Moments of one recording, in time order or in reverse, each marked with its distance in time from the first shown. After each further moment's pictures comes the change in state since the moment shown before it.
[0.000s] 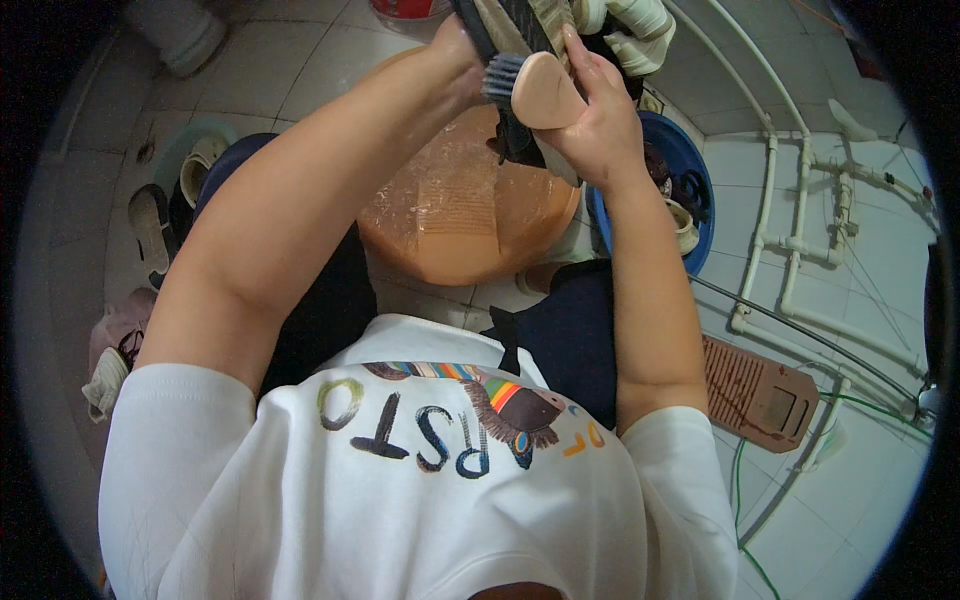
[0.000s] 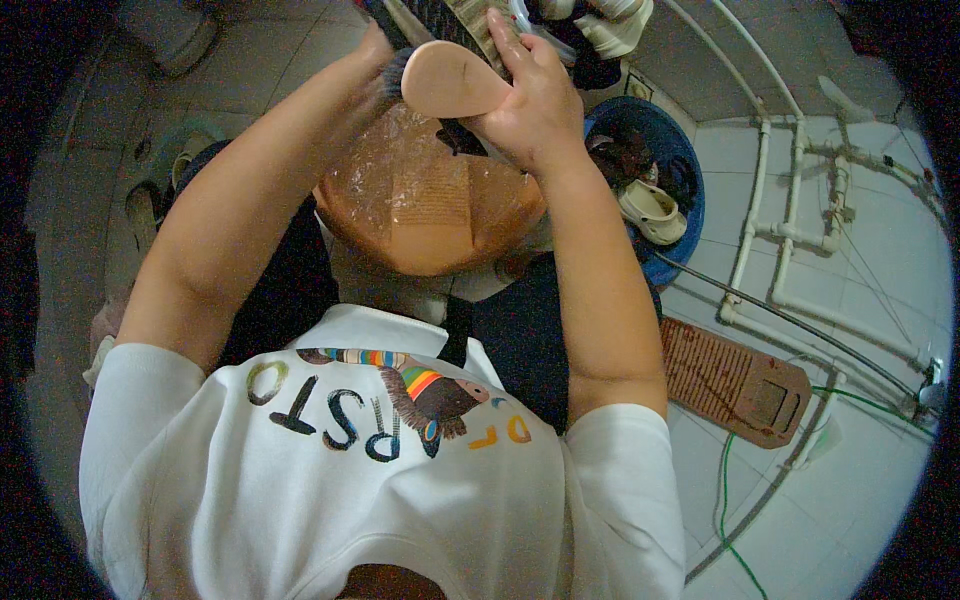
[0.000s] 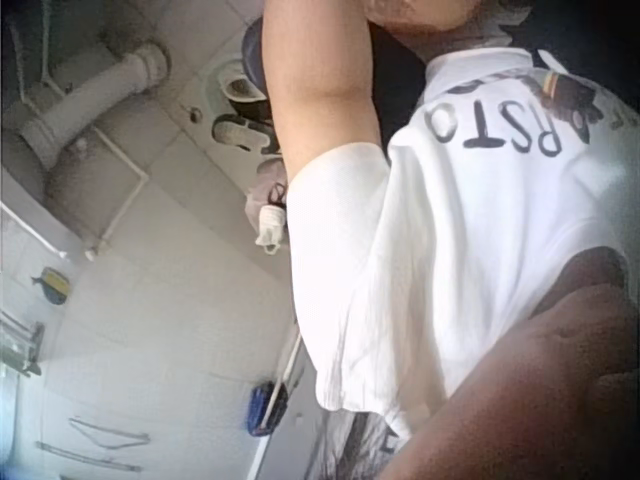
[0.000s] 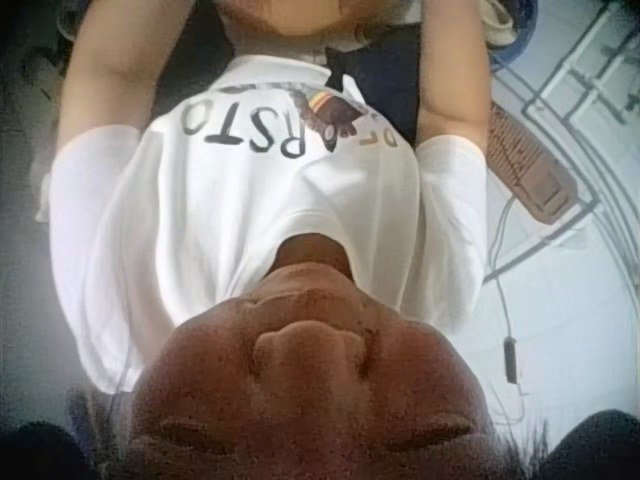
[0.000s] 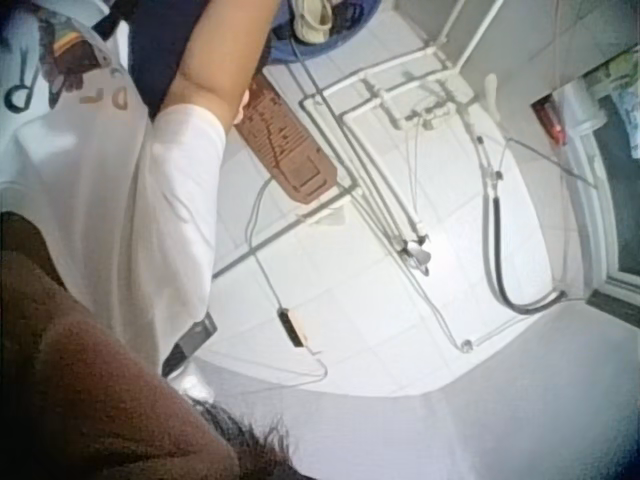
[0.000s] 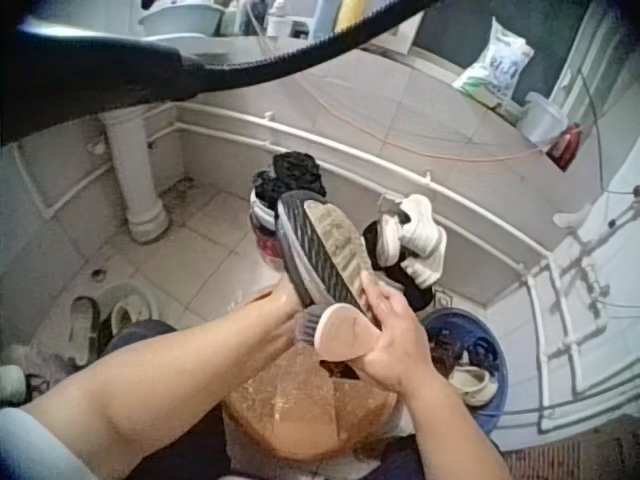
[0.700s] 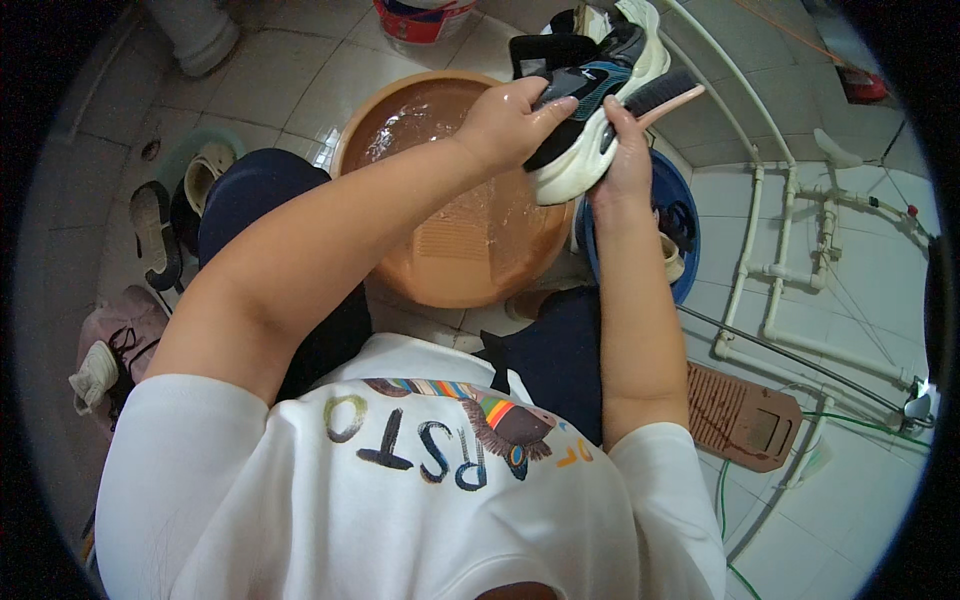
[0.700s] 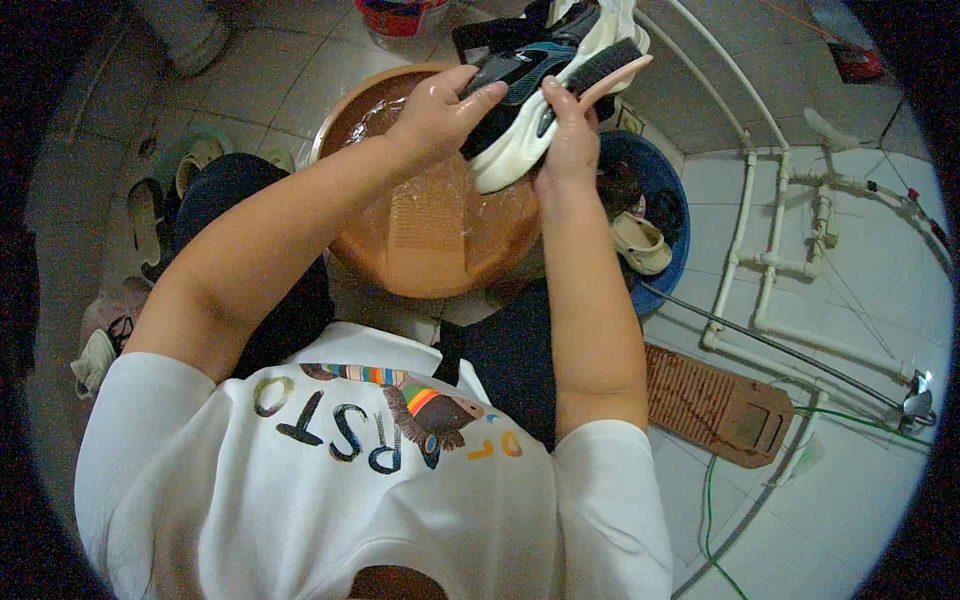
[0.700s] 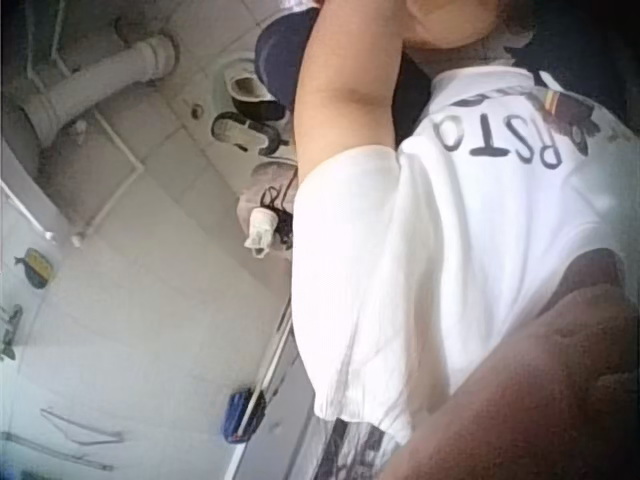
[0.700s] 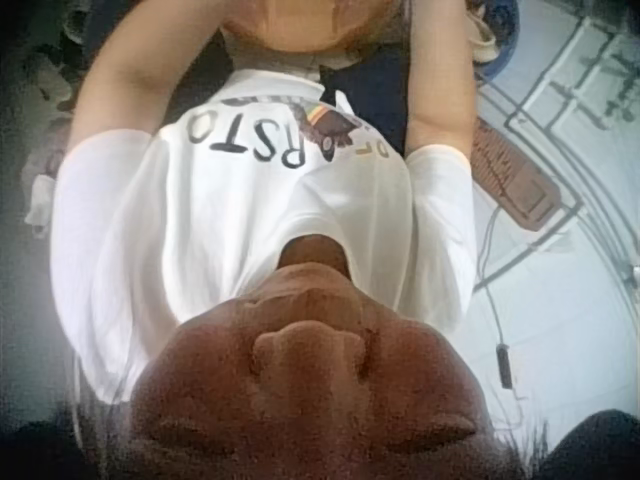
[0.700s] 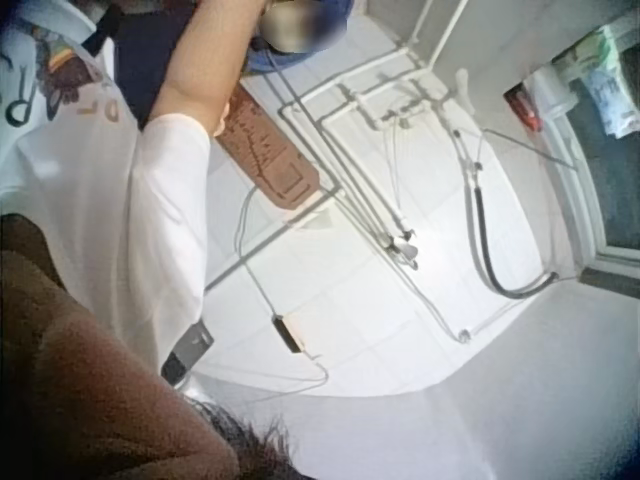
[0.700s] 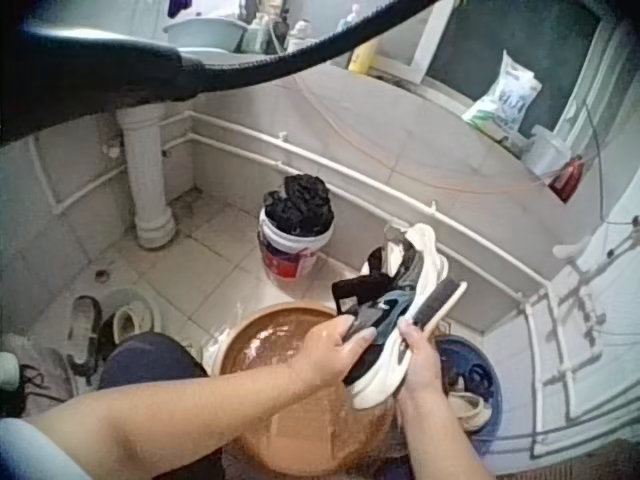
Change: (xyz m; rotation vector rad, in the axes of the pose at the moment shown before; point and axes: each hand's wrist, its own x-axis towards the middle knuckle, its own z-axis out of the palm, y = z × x) left_hand -0.016 -0.054 -0.032 1.039 0.136 0.488; right_hand 0.010 0.033 0.016 1.430 0.390 0.725
